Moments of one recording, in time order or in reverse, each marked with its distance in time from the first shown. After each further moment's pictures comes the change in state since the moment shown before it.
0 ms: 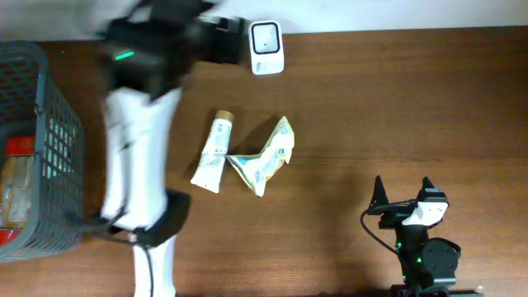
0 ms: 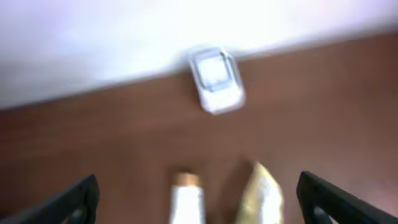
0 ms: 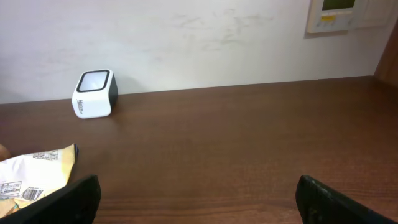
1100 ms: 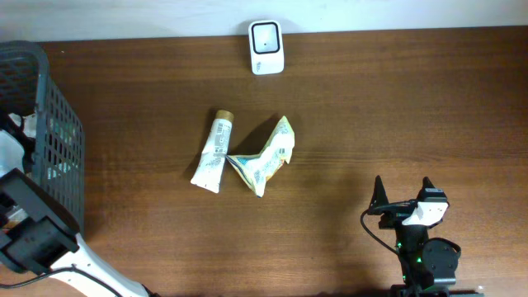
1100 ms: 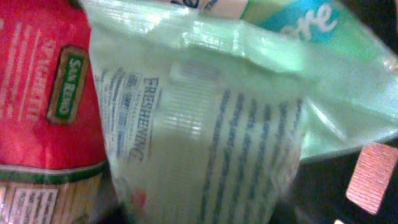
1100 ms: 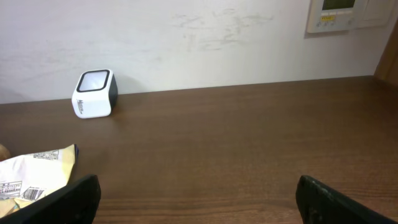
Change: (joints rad) left arm 1.003 -0.052 -1.456 0.843 0.240 0.360; right arm 0.000 0.000 0.000 0.000 0.000 0.000
